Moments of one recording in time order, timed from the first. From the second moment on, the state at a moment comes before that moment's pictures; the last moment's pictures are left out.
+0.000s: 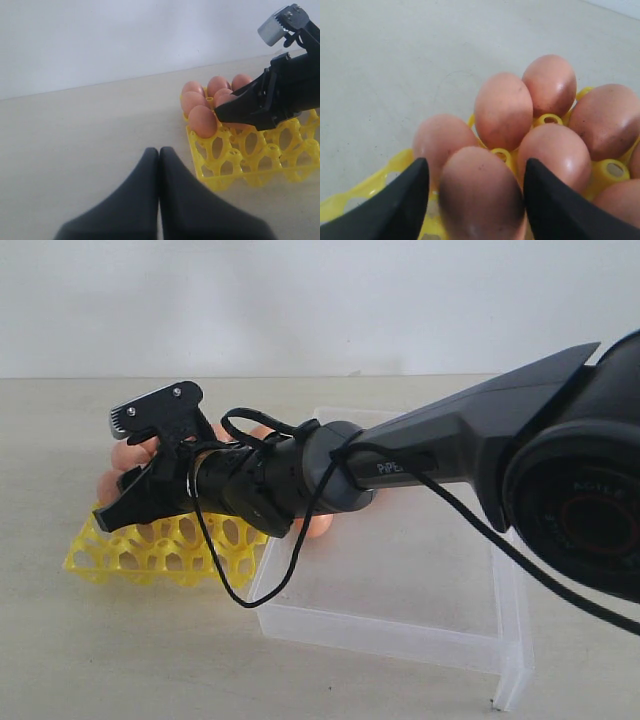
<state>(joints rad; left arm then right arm) 0.04 0.00 0.00 -0.21 0.29 0.33 0.86 2.31 -1.54 -0.21 -0.23 0.29</state>
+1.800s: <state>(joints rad) 0.04 0.00 0.00 -0.21 0.29 0.33 0.44 1.91 -1.54 0.31 1.04 -0.31</state>
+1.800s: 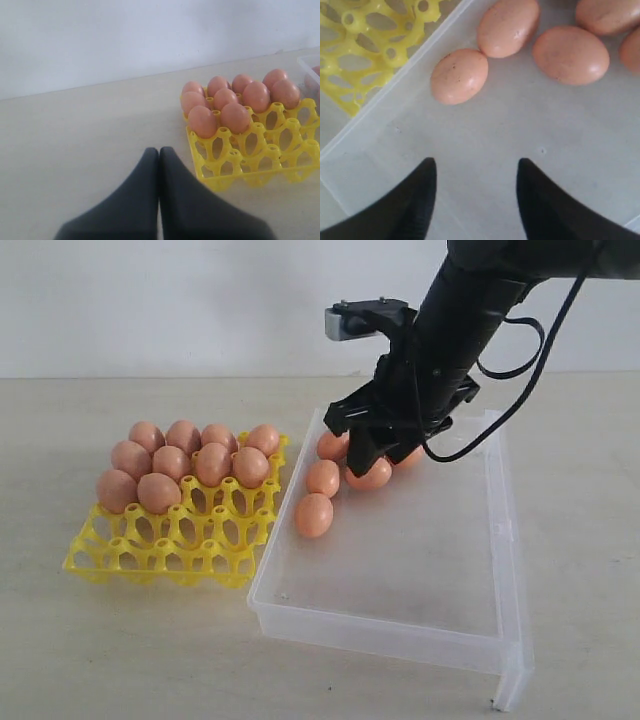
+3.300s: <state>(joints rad) 0.04 0.00 0.00 -0.21 0.29 0.33 0.44 2.19 -1.54 0.21 0.60 -1.24</state>
